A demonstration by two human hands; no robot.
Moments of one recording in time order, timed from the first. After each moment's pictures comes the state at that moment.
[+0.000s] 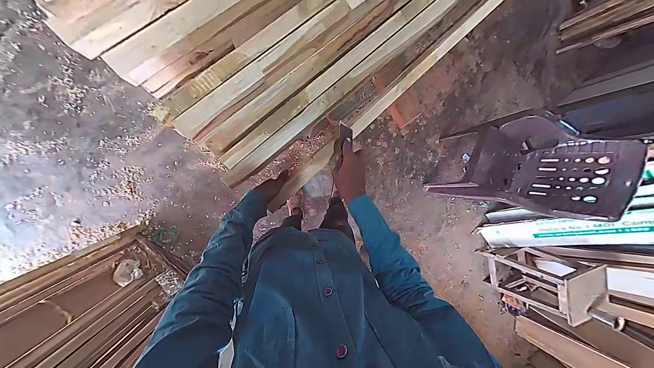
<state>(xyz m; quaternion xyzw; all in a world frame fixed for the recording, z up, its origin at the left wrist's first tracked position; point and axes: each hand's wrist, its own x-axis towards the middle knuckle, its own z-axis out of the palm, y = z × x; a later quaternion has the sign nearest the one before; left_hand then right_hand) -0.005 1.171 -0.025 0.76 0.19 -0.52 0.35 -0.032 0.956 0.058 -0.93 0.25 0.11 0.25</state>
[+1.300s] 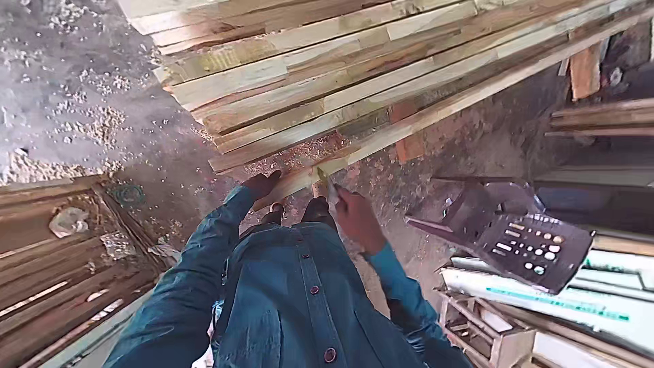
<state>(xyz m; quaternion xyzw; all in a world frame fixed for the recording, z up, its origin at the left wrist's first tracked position) -0.004 1.166 -0.020 0.81 0.16 -0.50 0.27 -0.063 0.909 0.117 -0.91 0.02 0.28 0.29</state>
